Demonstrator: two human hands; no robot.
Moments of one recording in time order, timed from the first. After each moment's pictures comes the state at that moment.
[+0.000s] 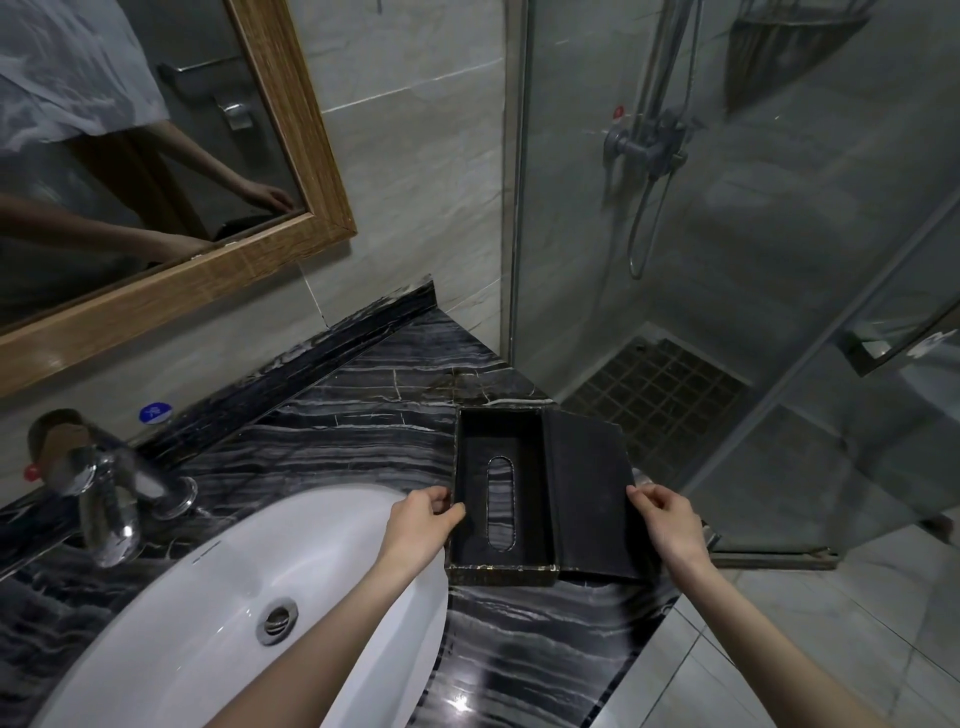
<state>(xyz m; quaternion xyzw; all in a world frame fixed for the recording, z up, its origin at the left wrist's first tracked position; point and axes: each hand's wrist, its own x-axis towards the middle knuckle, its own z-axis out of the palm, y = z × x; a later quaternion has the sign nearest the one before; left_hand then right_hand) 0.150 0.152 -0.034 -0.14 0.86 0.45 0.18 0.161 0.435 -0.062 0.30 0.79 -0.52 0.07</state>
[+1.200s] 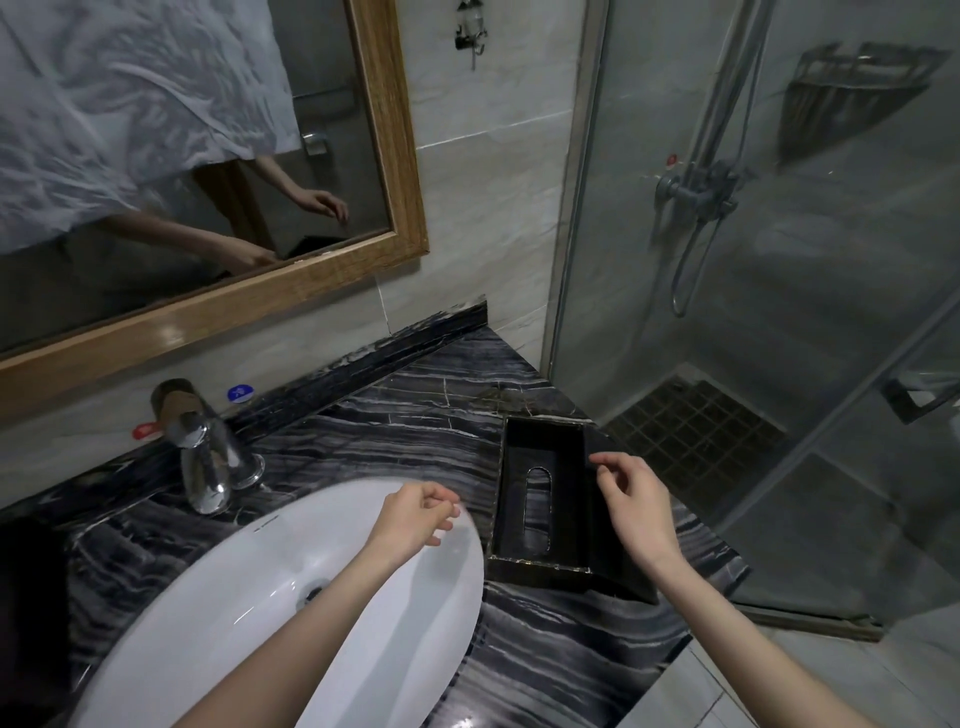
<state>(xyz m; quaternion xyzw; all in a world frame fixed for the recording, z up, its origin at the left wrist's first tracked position) 0.176 0.099 0.005 -0.16 0.83 0.51 0.15 0.155 0.355 0.000 0.06 0.89 -0.44 -0.06</state>
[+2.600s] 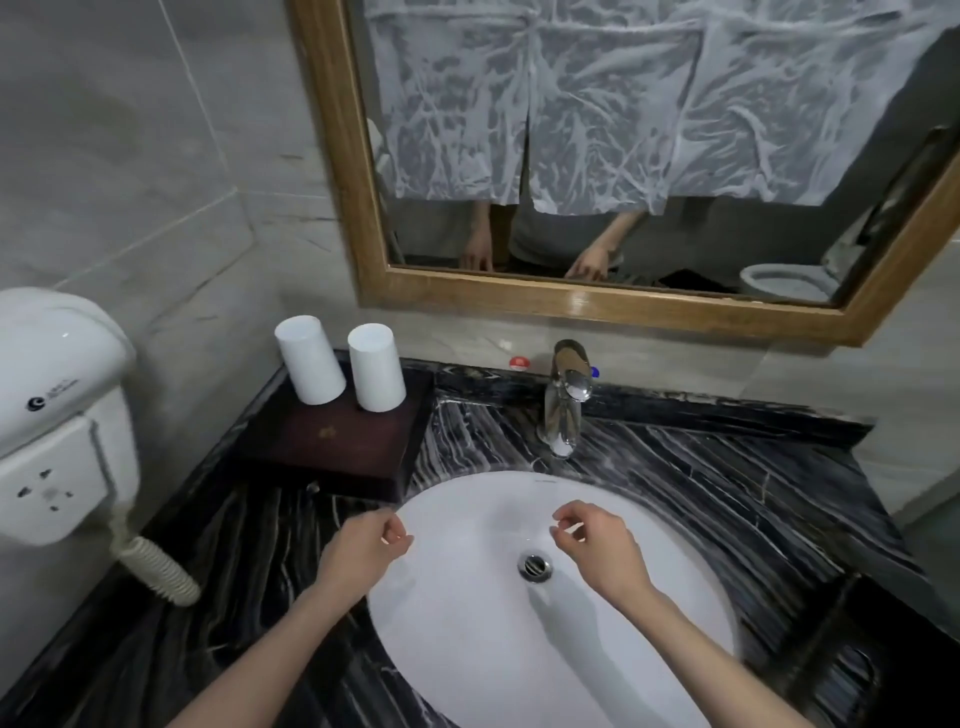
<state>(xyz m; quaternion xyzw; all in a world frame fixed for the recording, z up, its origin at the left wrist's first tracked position) 0.419 -0.129 -0.012 -0.48 0.82 0.32 -0.03 0.204 0.060 -0.005 -0.35 0.87 -0.27 0.21</state>
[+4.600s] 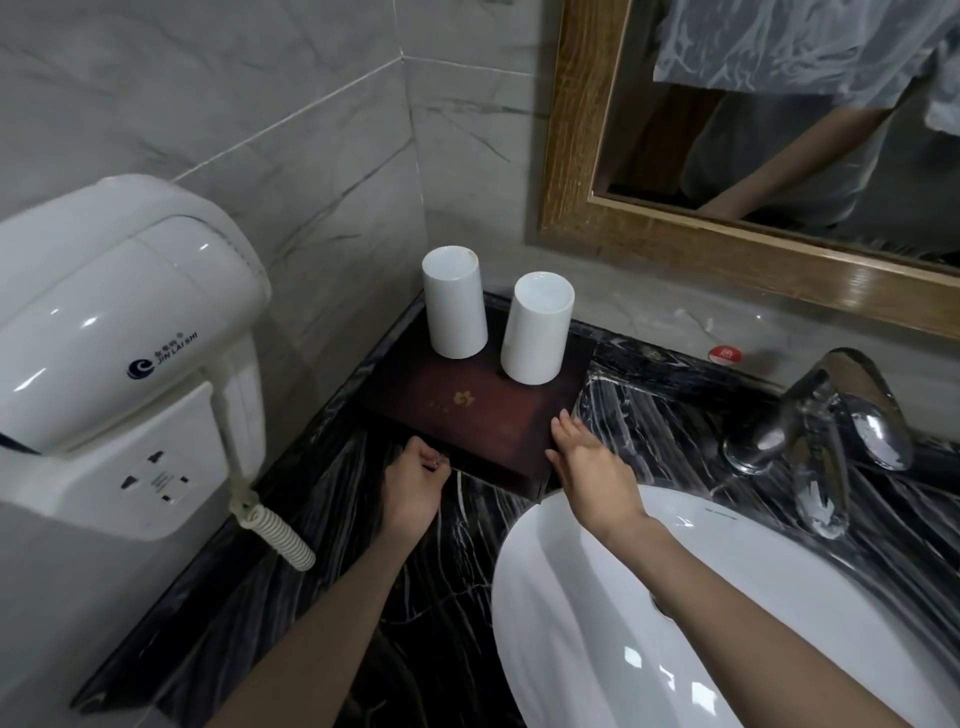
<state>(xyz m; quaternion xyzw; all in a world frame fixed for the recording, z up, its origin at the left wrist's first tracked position) 0.453 -0.257 -0.079 -0.62 0.65 0.37 -0.22 0.264 -0.166 -0.040 -0.58 0.79 -0.11 0.15</state>
